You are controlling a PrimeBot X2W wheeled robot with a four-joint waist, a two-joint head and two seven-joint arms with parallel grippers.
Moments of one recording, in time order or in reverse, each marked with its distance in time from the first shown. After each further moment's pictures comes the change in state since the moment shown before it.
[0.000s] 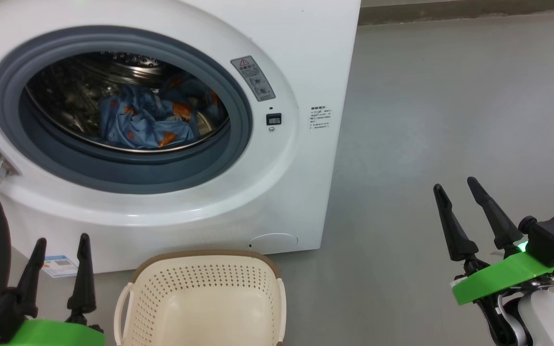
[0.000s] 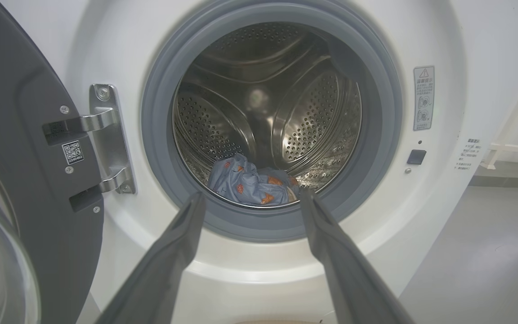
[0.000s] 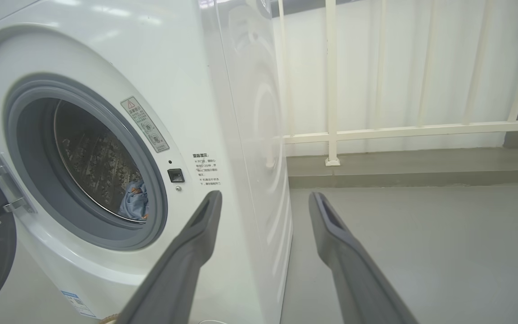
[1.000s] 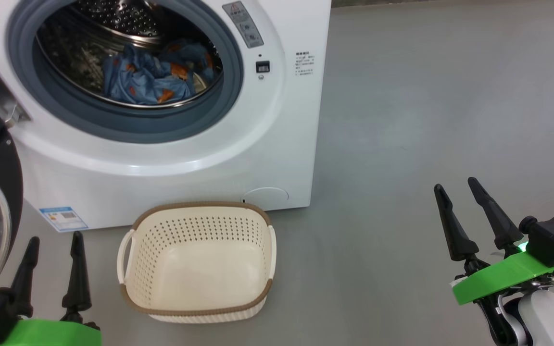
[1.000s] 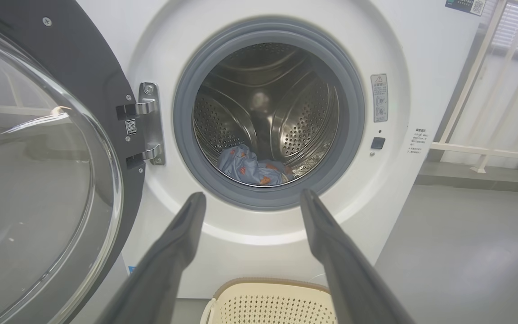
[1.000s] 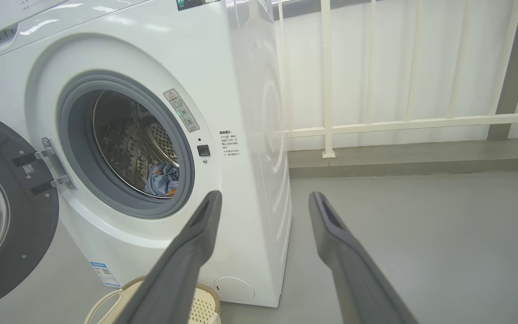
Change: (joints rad) left arm 0.001 -0.001 0.009 -0.012 -0.017 0.000 -0.009; right arm 0.000 0.002 -0.002 0.004 0.004 0.000 0.000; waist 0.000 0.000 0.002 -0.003
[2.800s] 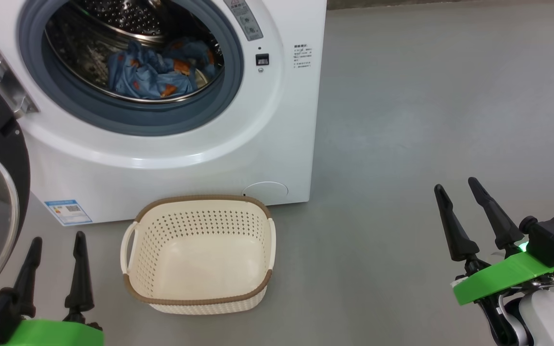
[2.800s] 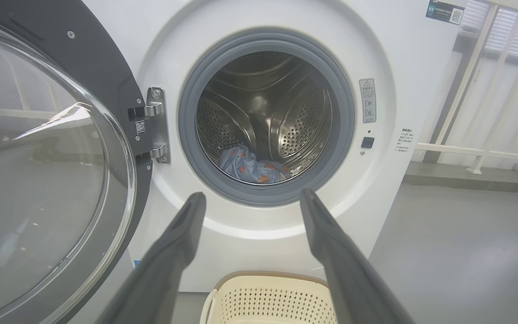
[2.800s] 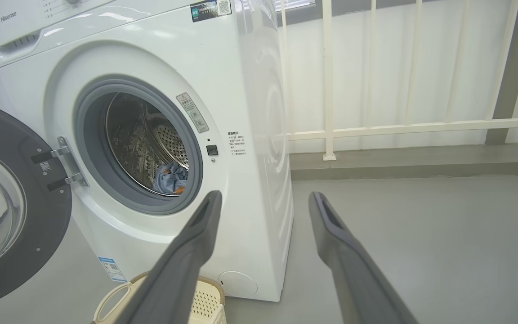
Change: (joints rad) left arm 0.000 0.001 -0.010 0.001 0.000 0.002 -0.003; right arm 0.000 -0.003 0.002 -0.001 0.000 0.000 0.000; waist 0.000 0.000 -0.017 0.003
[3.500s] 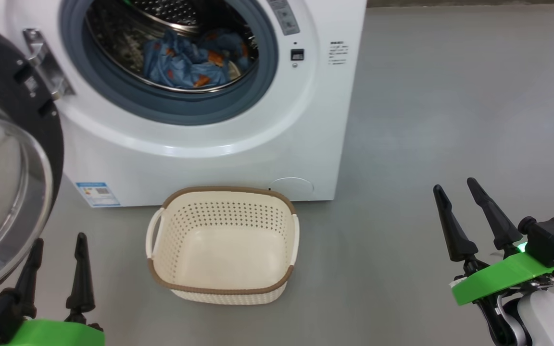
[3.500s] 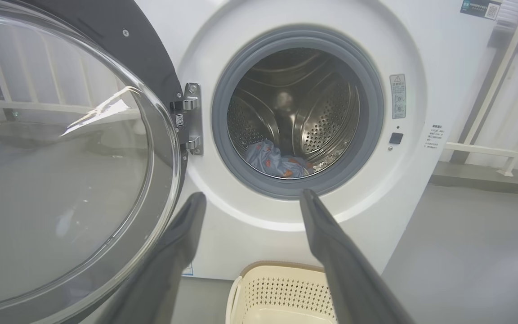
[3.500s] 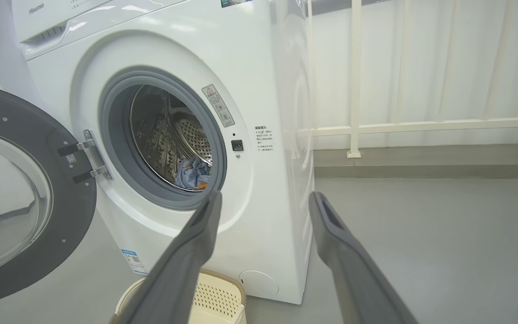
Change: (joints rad) left arm 0.000 0.002 -0.008 0.007 0.003 0.045 0.000; right arm 0.000 0.003 0.000 0.002 0.000 0.000 0.000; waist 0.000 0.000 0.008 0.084
